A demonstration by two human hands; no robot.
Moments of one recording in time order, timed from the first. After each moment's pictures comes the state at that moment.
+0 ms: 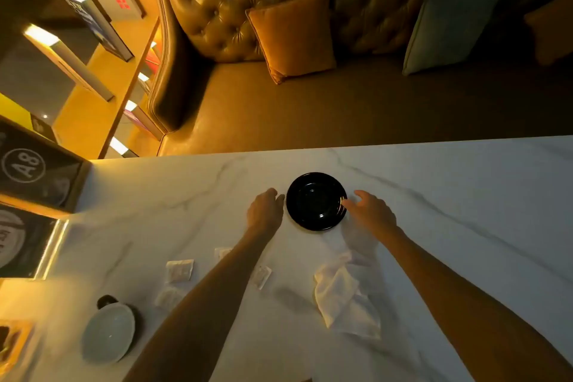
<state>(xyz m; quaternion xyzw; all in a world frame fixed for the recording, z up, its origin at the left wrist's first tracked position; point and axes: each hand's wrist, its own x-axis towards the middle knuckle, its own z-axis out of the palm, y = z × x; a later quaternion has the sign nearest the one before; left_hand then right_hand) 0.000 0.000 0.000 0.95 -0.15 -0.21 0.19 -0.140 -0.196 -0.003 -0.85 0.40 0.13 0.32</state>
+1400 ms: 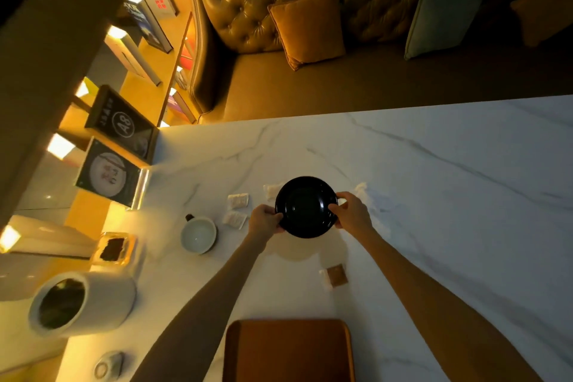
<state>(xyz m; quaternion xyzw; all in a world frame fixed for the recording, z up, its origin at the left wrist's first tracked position) -0.126 0.212 0.086 0.80 0.06 -0.35 0.48 -0.242 0.032 0.077 -0.76 0.41 0.02 0.51</state>
